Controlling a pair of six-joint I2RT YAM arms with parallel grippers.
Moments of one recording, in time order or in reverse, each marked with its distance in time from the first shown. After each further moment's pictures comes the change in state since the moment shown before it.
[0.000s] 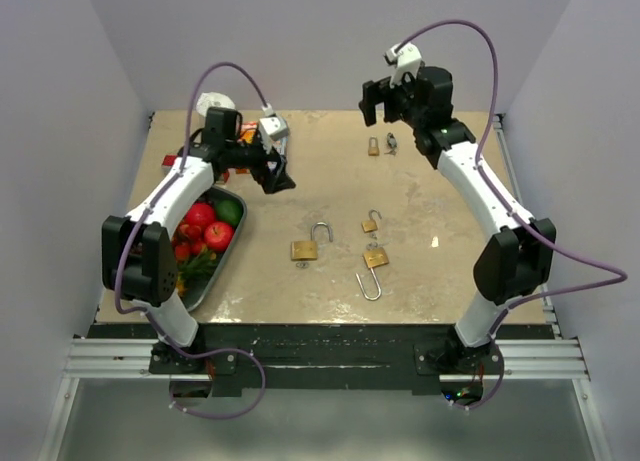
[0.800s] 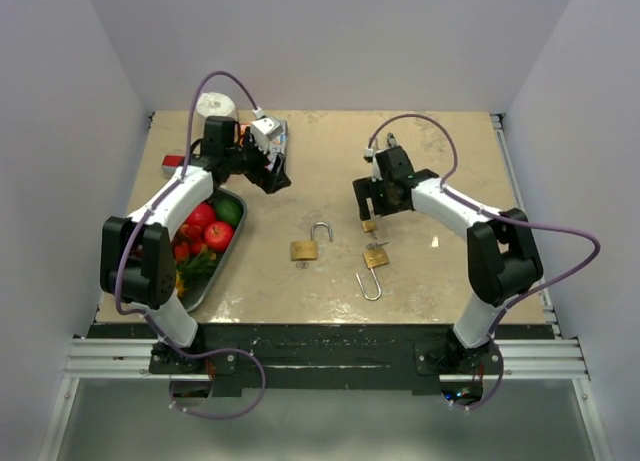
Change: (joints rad) left arm -0.017 -0.012 -0.124 0.136 -0.195 -0.162; right arm 0.092 -0.005 -0.463 -0.382 0.116 0.207
